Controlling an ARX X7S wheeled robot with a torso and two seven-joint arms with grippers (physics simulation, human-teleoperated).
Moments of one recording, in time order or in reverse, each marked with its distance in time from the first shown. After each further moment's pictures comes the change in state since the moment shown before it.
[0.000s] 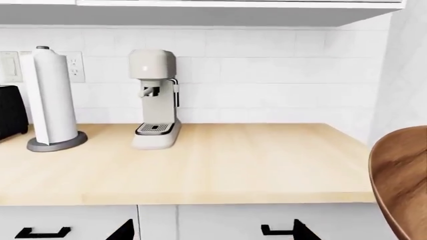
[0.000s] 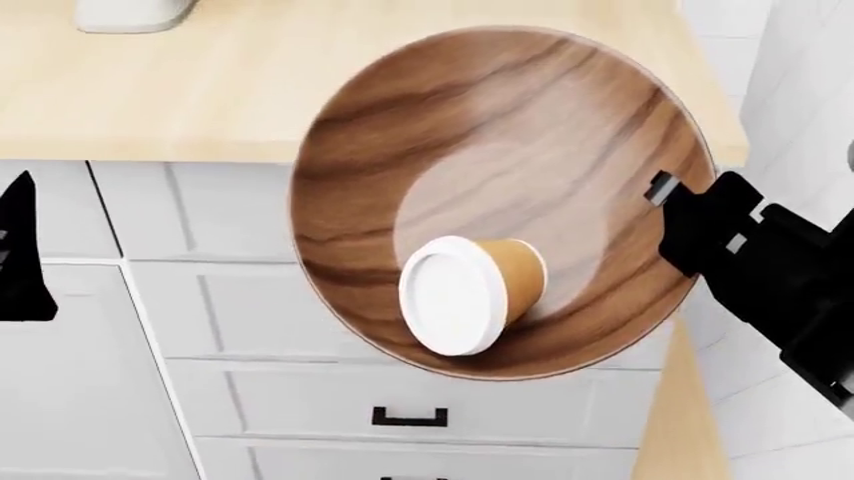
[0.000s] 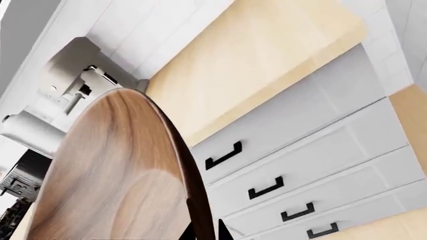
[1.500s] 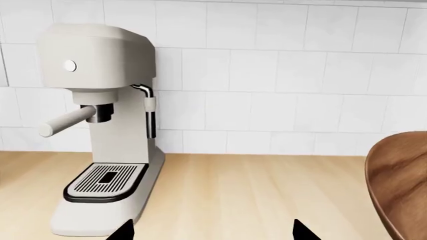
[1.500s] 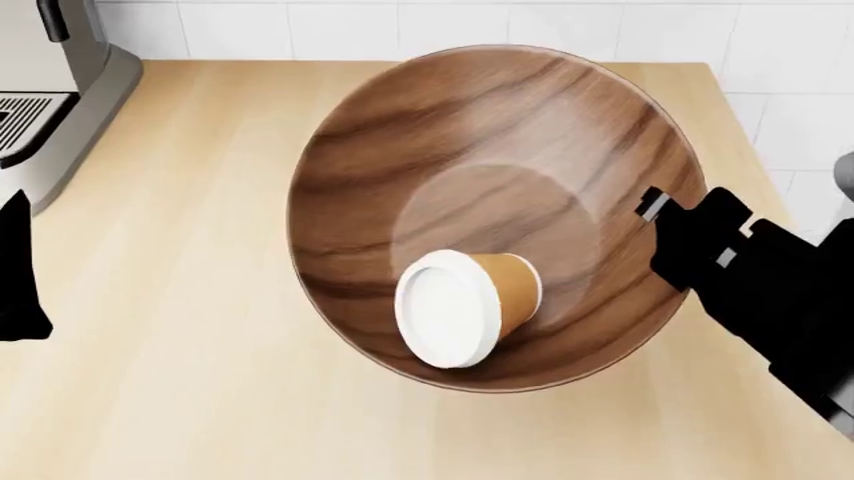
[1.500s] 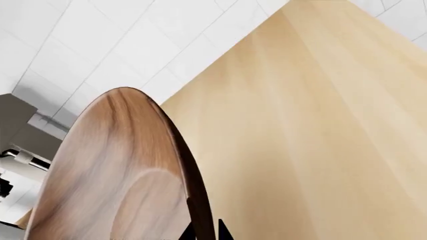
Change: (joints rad) left arm 0.070 -0.015 -0.019 0.013 -0.006 0.050 0.006; right arm -0.024 -0.002 -0.018 -0.001 0.004 -0.017 -0.002
